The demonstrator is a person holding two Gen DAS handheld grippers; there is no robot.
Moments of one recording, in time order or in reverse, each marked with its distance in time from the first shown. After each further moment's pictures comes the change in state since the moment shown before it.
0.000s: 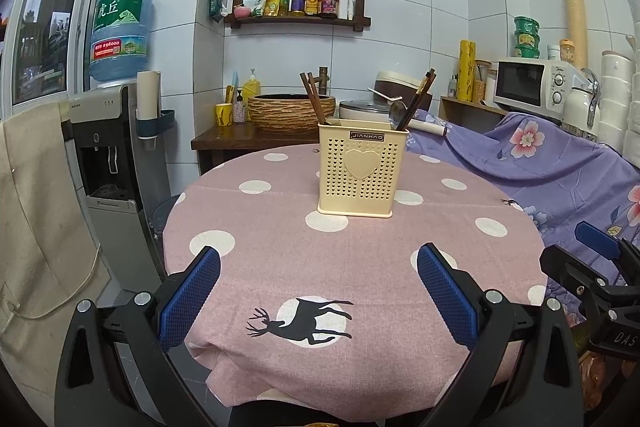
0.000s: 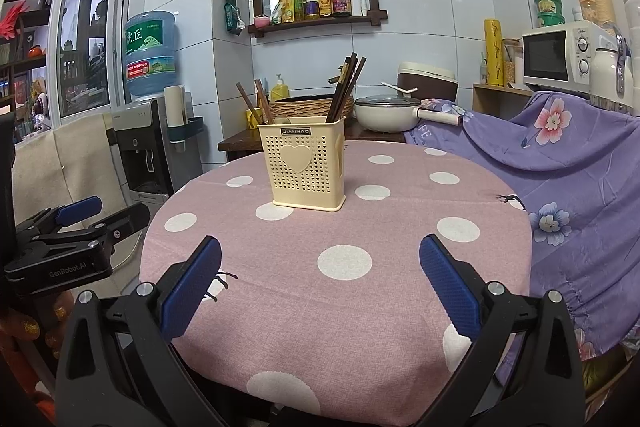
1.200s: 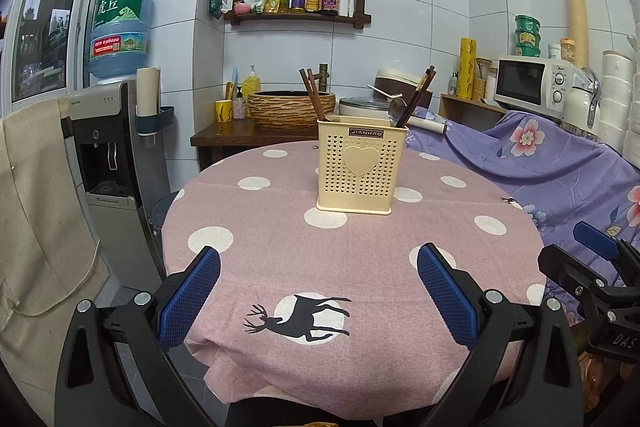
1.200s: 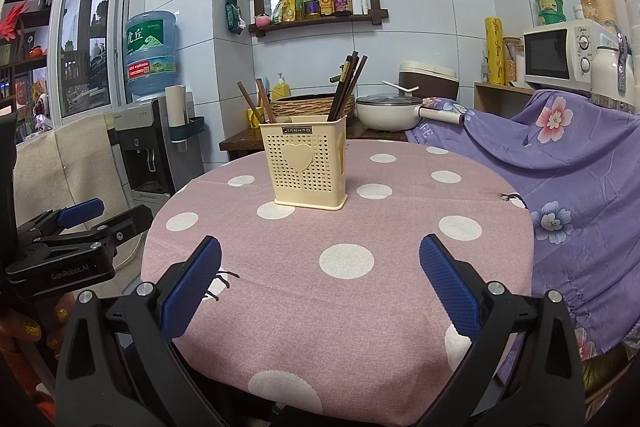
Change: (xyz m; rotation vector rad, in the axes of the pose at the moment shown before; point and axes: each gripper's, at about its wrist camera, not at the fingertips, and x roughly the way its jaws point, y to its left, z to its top) left arm 0.002 -0.003 -0.003 -0.003 0.010 -0.001; right arm 0.000 0.004 0.000 -0.003 0.000 0.004
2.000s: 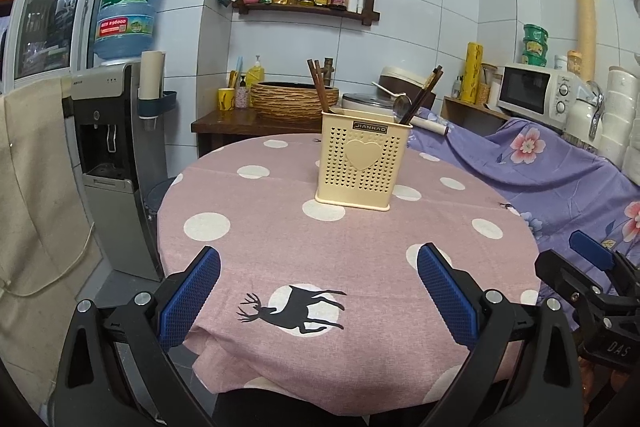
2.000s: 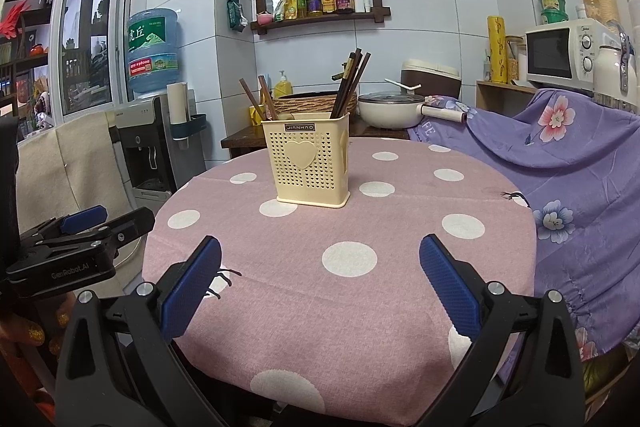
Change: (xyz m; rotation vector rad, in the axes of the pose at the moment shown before) left arm 0.001 0.001 -0.004 -0.068 0.021 -0.012; right arm 0.002 0.004 -0.003 -0.001 0.008 0.007
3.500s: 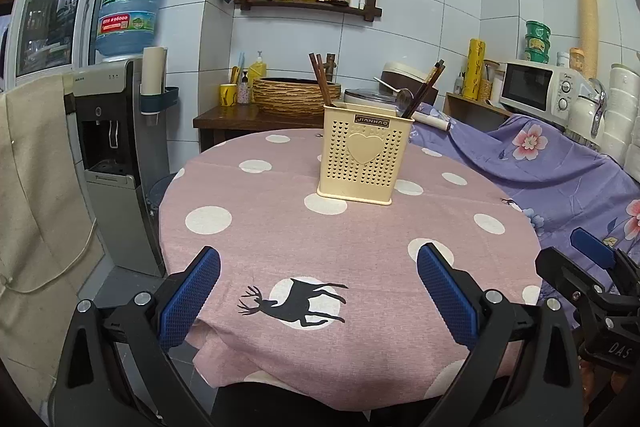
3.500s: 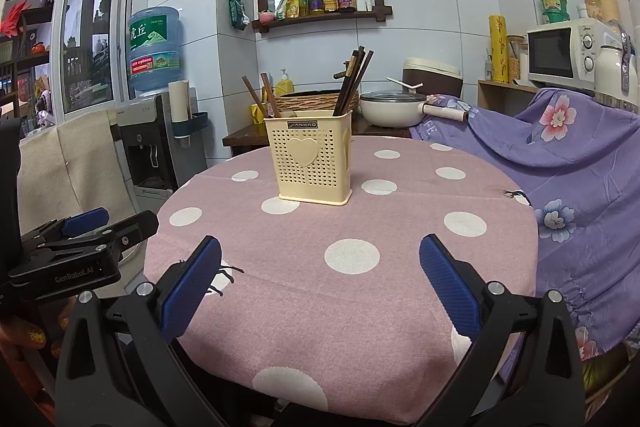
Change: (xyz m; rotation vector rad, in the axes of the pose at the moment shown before) left arm 0.002 -0.001 -0.002 0.003 0.019 0.015; right arm -0.001 -0.003 -0.003 -0.003 0.004 0.007
